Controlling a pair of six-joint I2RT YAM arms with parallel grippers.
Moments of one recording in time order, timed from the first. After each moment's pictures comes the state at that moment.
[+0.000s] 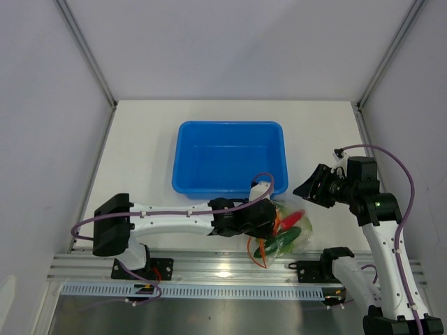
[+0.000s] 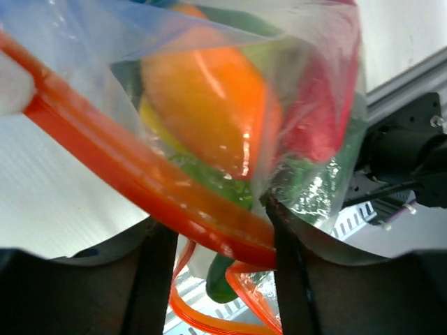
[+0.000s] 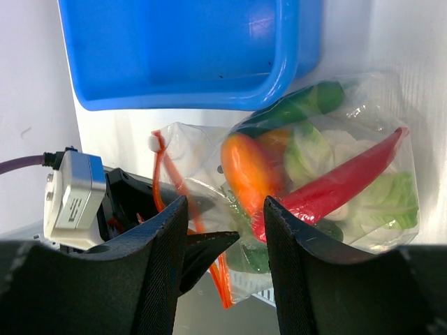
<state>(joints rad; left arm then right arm) -1.35 1.60 1.20 -0.49 -0.28 -0.94 0.09 0.77 0.96 -0.96 -0.48 0.54</state>
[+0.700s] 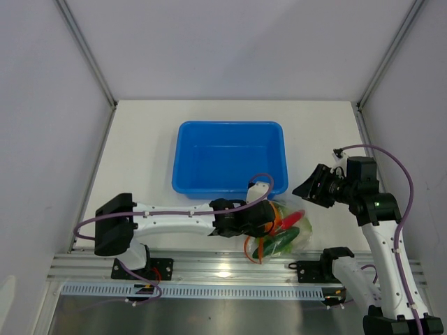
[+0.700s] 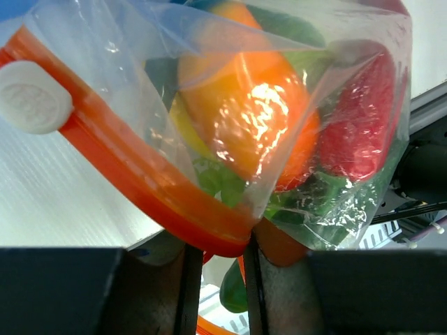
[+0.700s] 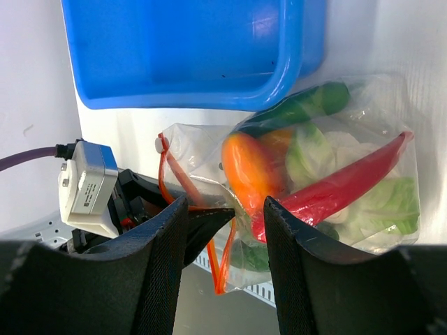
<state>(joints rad) -1.34 1.62 1.18 -0.53 -0.33 -0.96 0.09 0.77 0.96 -0.95 -0.49 0.54</state>
